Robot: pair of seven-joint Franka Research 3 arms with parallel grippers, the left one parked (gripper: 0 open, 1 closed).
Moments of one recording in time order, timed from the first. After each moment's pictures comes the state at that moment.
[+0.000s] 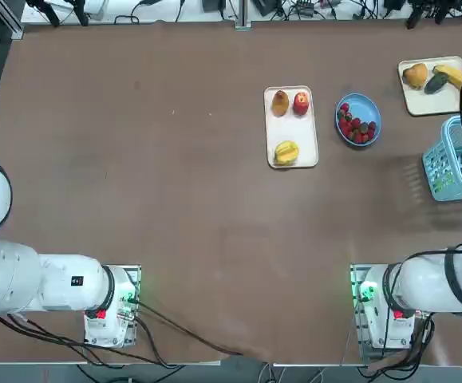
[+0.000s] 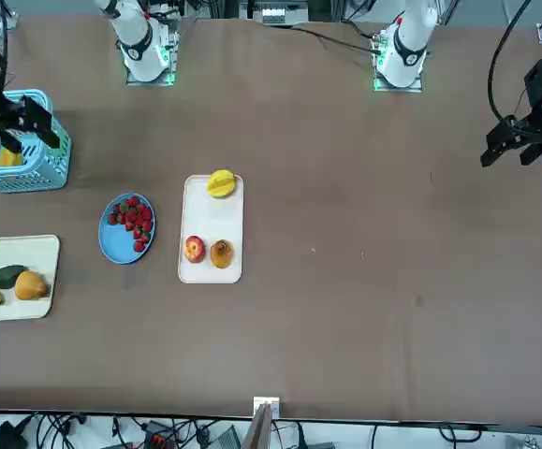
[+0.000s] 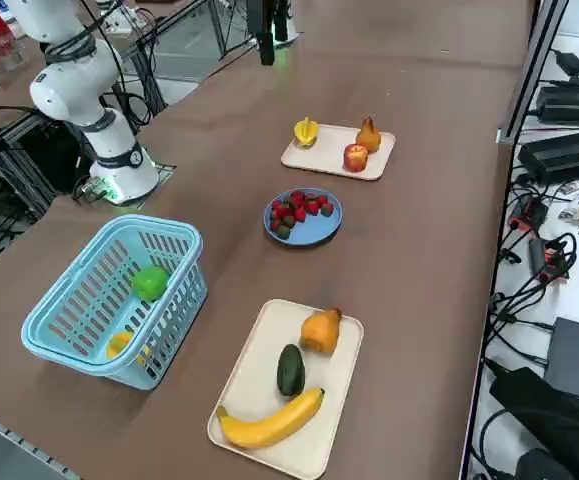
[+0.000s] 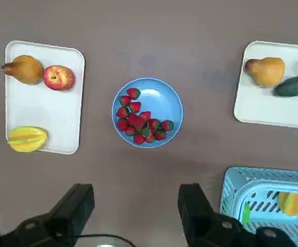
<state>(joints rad) 0.09 0.00 -0.08 -1.62 0.00 1.56 -0.17</state>
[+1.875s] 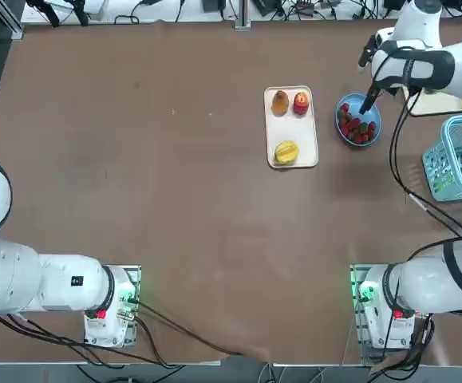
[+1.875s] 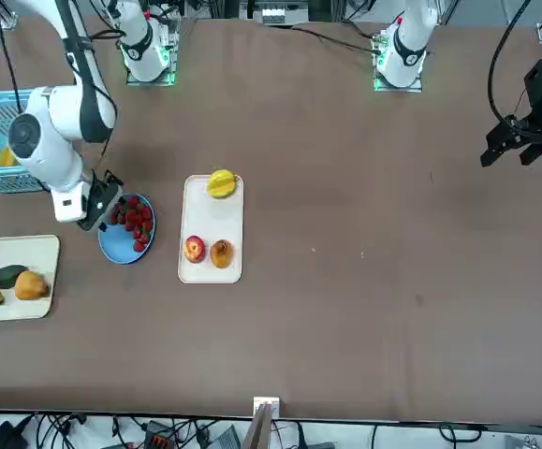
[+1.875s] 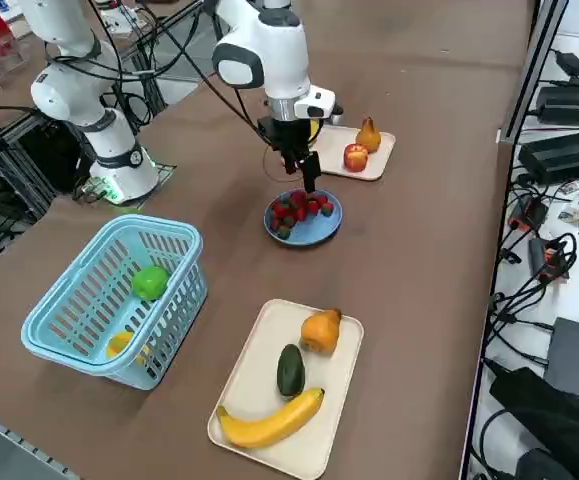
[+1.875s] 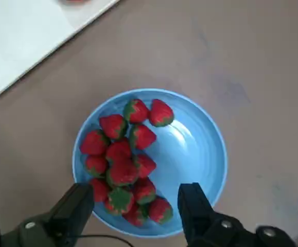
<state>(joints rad) 0.13 0.17 -0.08 -2.23 0.00 2.42 -0.91</state>
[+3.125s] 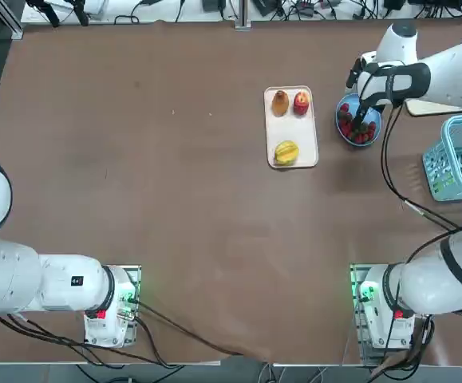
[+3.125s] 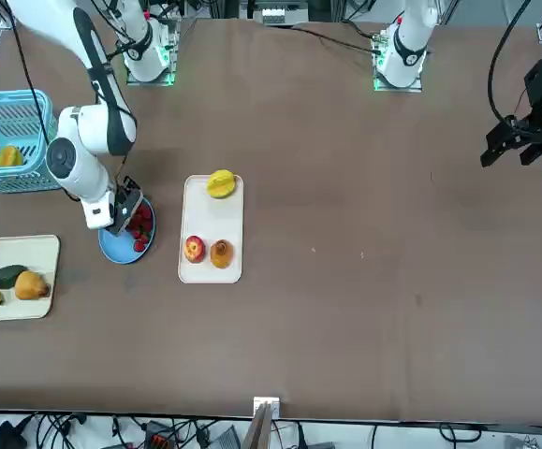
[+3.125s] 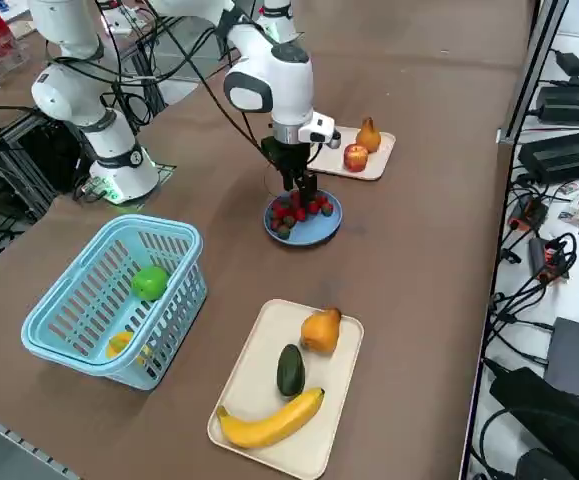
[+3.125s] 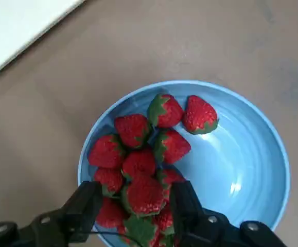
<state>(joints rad) 0.16 0.29 -0.08 -2.24 0.00 2.47 -0.91</state>
